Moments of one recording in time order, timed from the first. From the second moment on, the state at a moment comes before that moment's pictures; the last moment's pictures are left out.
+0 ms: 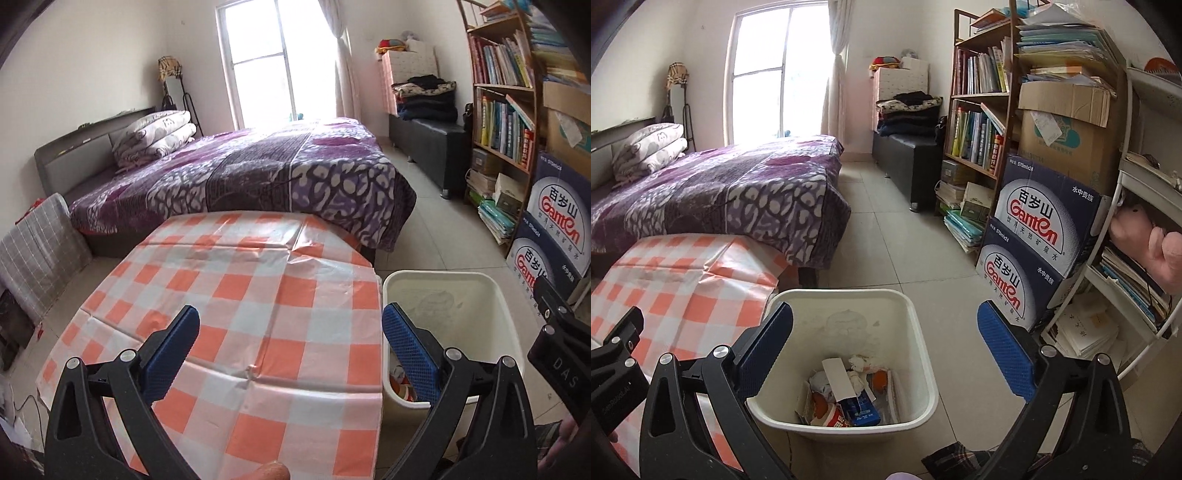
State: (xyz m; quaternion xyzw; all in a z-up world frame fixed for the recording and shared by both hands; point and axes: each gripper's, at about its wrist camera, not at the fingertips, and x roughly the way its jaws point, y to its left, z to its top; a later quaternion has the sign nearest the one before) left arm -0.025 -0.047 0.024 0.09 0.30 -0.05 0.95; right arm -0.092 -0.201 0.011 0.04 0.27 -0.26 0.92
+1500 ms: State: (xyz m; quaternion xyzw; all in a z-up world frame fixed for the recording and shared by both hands) left arm -0.006 -0.035 -0.001 0.08 0.34 -0.05 0.94; right arm -0.070 -0.177 -0.009 0.03 0.32 -0.22 0.92
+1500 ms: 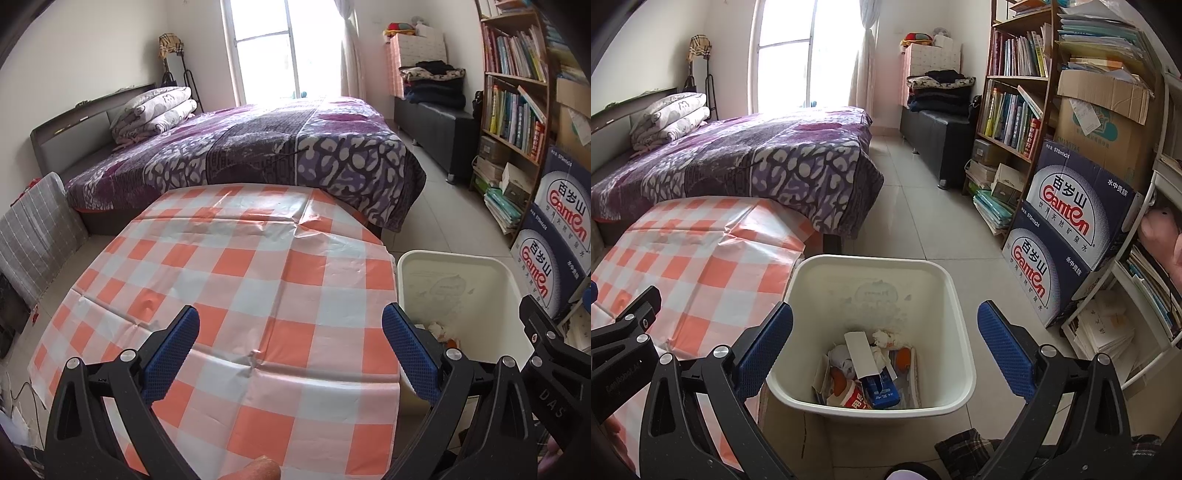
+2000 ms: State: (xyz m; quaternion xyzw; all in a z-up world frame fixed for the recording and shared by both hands) left arm -0.006 -0.038 -0.004 0.08 0.34 -0.05 0.94; right arm -0.070 -0.178 -0.008 0.03 0.32 -0.22 0.92
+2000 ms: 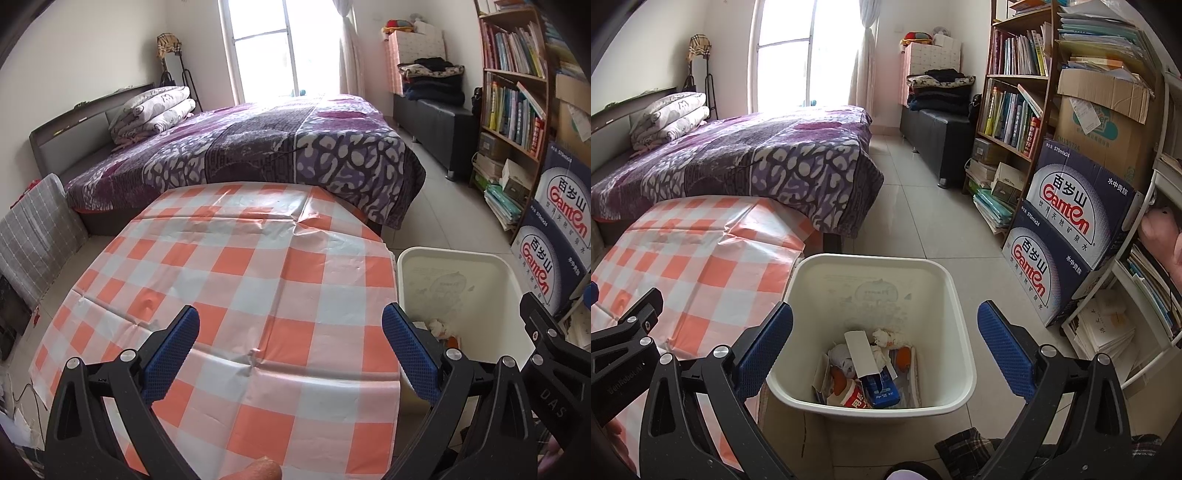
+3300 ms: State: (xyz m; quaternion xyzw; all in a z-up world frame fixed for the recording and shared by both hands) left arm -0.005 -0.032 -0.015 0.09 0.35 -0.05 0.93; right arm -0.072 -0.178 -0.014 0.03 0.33 -0.22 0.92
